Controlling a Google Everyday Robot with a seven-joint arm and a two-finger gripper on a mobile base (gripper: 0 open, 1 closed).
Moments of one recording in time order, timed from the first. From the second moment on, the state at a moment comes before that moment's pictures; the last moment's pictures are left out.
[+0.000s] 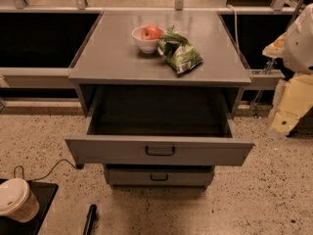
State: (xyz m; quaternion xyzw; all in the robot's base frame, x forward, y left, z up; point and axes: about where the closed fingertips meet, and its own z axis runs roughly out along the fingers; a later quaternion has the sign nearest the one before) arm 0.438 -0.217 0.976 -0.60 0.78 -0.03 0.16
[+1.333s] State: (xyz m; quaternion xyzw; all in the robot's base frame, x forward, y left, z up) arm 0.426 -0.279 0.845 -0.57 0.78 0.14 0.21
